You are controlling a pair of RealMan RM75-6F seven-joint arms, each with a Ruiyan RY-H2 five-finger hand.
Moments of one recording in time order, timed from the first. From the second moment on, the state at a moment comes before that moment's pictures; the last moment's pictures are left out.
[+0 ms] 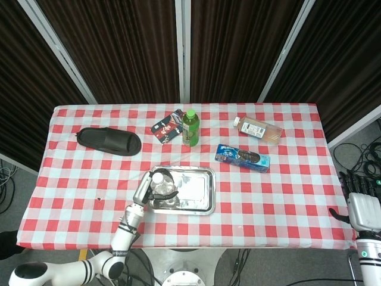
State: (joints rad) left arm -0.55 -2.00 -0.21 -1.20 1.41 1.22 -0.74; right arm 0.11 -1.23 0.10 -1.35 -1.32 1.31 0.01
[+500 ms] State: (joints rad) left arm -0.57 -2.06 -0.19 -1.05 1.47 1.25 -0.87; right arm 0.11 -1.24 0.10 -1.34 -1.31 1.29 0.02
